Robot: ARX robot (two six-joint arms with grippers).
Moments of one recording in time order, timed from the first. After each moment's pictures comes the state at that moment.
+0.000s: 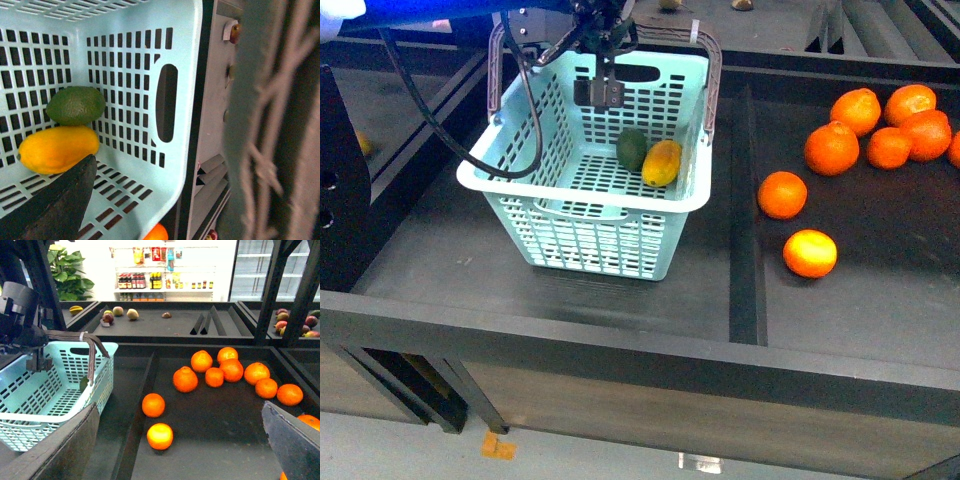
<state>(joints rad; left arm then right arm) -0.33 3.01 2.90 -0.44 -0.43 -1.73 0.00 0.00 0.00 0.00 0.00 0.00</state>
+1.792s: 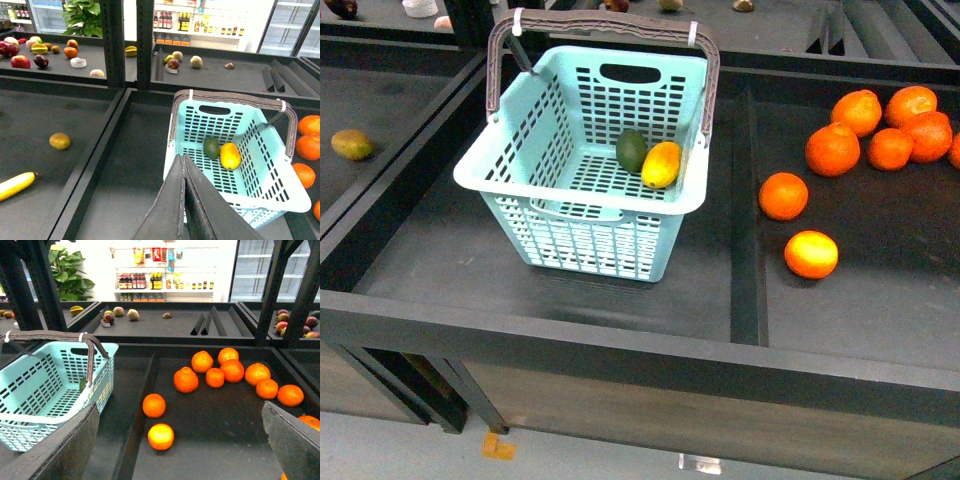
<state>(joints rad) 0.00 1.03 0.22 0.80 0.00 -0.02 0.00 0.00 0.00 0.00 0.00 0.00</state>
